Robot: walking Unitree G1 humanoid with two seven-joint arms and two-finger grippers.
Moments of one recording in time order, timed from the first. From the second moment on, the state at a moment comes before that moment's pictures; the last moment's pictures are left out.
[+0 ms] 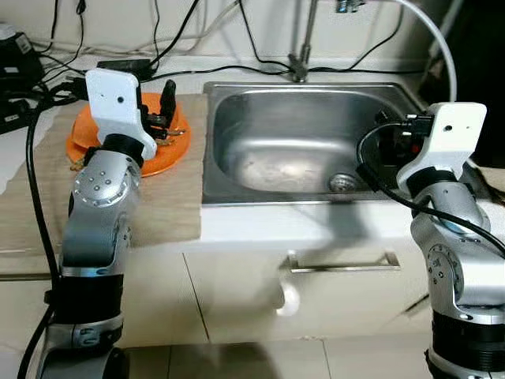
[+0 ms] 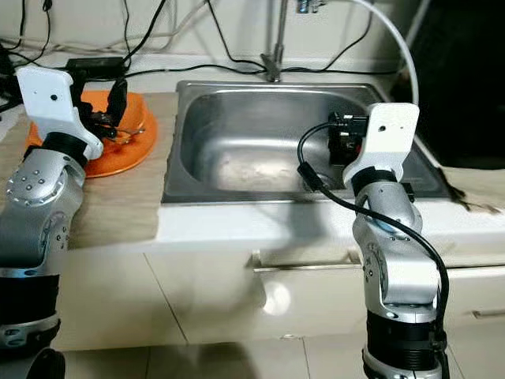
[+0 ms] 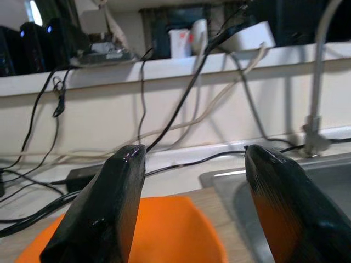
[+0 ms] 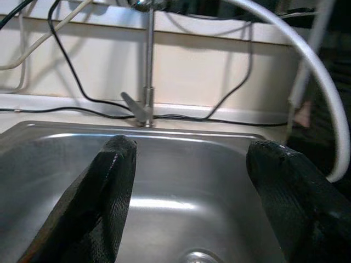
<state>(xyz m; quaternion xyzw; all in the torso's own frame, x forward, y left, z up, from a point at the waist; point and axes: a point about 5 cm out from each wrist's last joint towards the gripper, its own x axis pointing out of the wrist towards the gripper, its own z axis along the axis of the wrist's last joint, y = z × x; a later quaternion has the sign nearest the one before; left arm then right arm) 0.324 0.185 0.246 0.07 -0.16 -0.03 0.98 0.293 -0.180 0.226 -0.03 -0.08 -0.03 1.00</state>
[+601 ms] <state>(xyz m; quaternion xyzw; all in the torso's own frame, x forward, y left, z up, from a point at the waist) 0.325 0.190 0.249 0.08 -0.15 -0.03 0.98 0.289 -0.169 0.221 -0.02 -0.08 -0.01 1.00</state>
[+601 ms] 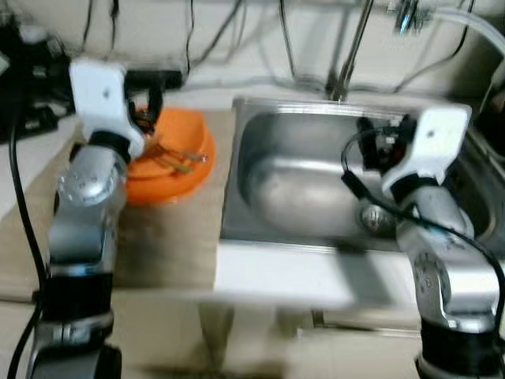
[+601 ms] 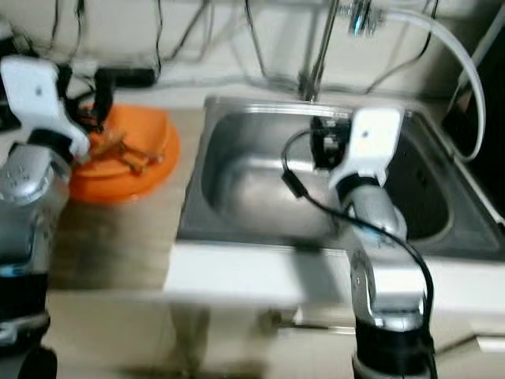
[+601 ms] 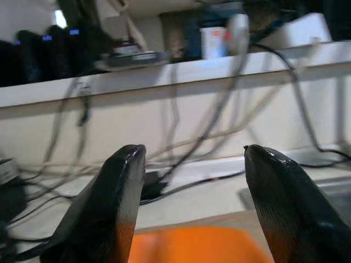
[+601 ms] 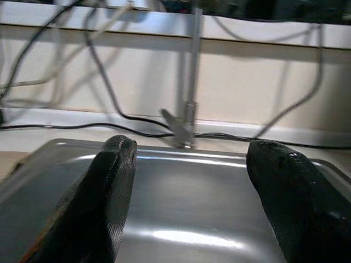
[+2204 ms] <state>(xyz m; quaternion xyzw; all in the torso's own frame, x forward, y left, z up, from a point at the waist) 0.327 0.197 0.233 0.09 -0.10 -0.03 0.99 0.296 -0.171 0.213 -0.02 -0.06 0.05 1.00</state>
